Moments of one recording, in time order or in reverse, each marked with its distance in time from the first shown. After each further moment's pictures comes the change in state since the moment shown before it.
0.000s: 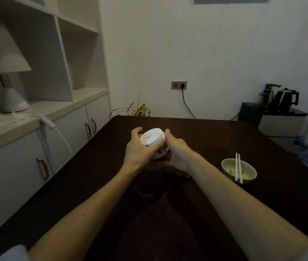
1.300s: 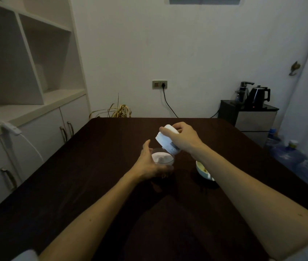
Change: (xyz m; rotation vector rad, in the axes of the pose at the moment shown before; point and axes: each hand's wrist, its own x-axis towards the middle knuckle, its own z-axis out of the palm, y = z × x) left_hand -0.003 0.002 0.087 -0.017 -0.516 -0.117; right_hand 0.002 -0.030 -0.095 -0.656 0.362 -0.429
